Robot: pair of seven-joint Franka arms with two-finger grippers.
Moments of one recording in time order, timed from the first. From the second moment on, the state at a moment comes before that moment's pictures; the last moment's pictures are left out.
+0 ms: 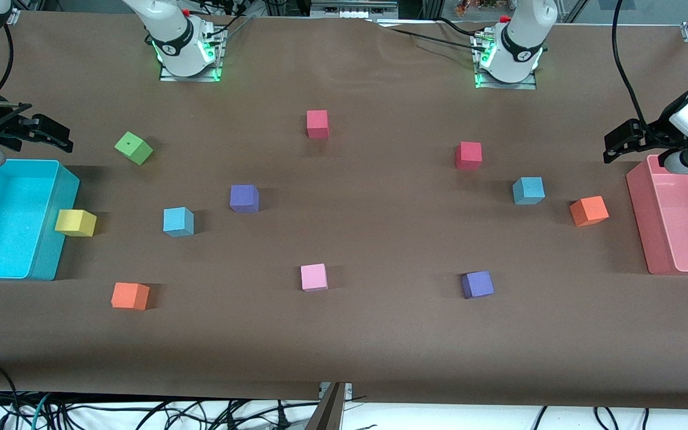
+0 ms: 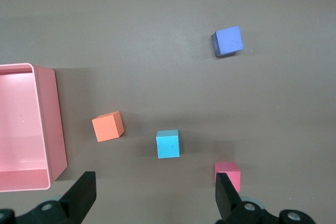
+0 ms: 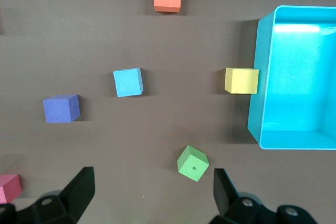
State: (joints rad) left arm -0.13 0.04 0.10 -1.57 0.02 1.59 0.01; right arm -0.07 0.00 0.05 -1.67 -0.03 1.60 -0.01
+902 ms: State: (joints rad) left arm -0.13 0.05 0.10 -1.56 -0.02 1.59 0.00; right arm -0.07 0.02 0.05 -1.67 -0.03 1.59 -0.01
